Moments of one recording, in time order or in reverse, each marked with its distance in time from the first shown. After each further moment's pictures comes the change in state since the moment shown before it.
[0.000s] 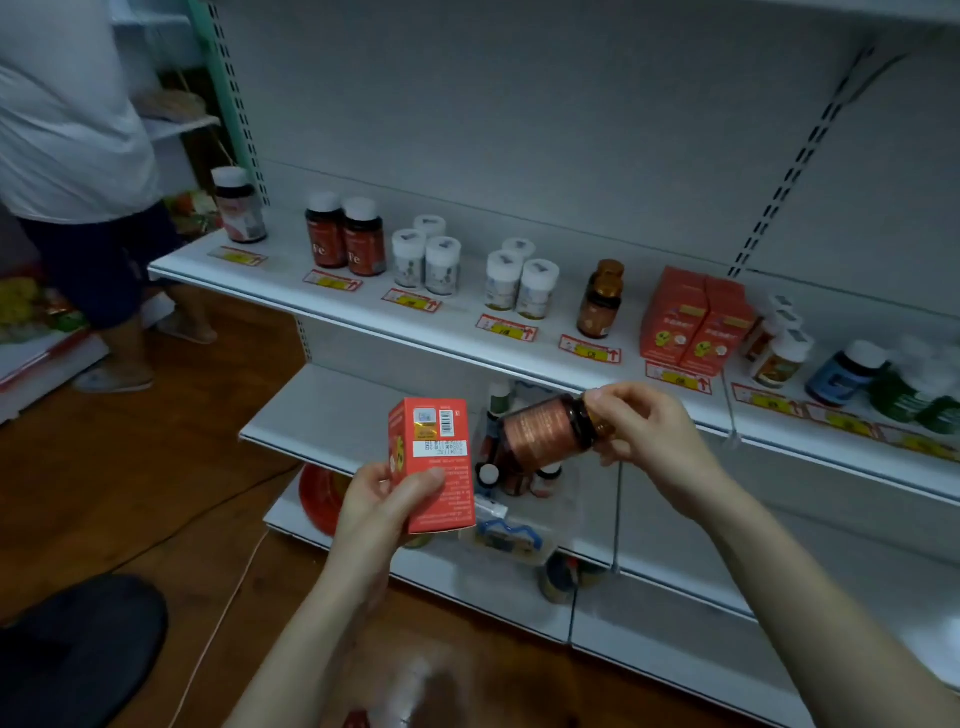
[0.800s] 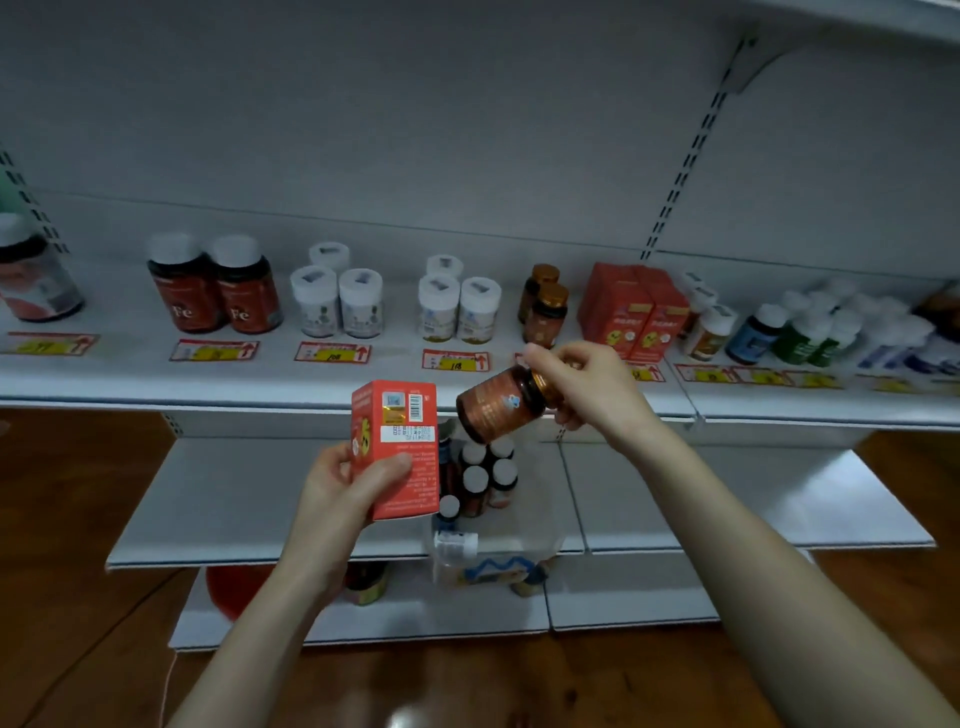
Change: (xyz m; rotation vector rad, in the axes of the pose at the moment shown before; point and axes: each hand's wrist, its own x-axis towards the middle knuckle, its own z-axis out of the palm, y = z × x) left_hand 0.144 0.050 -0.039 0.097 -0.324 0.004; right_hand 0.091 -0.038 0.063 -0.323 0.333 0.119
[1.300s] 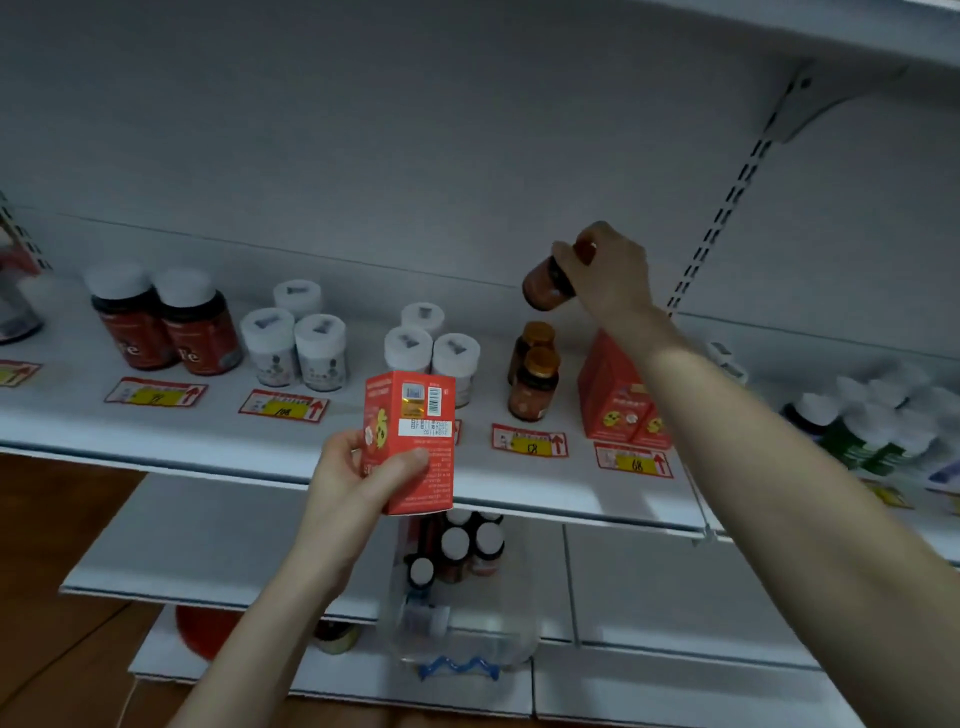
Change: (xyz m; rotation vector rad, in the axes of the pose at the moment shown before) left_hand 0.085 0.016 0.089 -0.016 0.109 0.089; right_hand 0.223 -0.015 -0.064 -0.319 0.278 -0.336
